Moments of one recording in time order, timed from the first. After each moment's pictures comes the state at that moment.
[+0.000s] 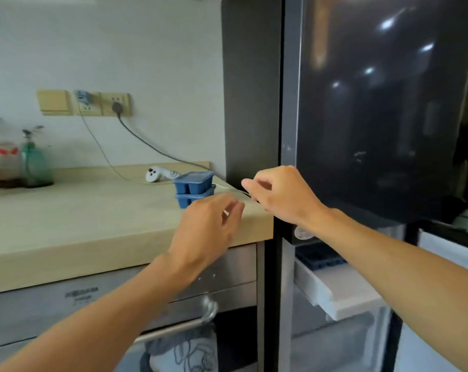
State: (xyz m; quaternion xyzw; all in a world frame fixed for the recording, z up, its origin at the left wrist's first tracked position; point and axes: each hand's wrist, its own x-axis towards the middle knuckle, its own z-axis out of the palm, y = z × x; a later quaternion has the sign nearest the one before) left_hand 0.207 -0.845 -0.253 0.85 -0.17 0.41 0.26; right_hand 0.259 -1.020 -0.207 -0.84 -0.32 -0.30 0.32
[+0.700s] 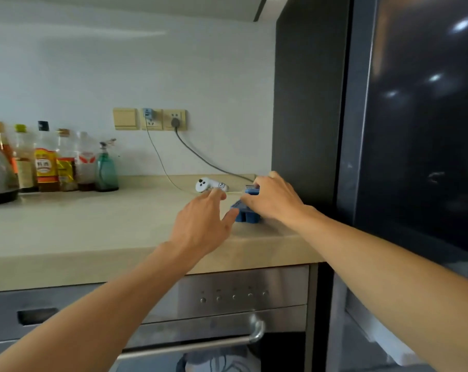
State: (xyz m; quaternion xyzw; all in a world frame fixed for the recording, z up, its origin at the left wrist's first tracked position) left_hand 0.216 -0.751 -0.228 0.91 0.01 0.38 0.13; right_hand 0.322 -0.901 -0.193 -0.92 -0.23 -0.25 0.20
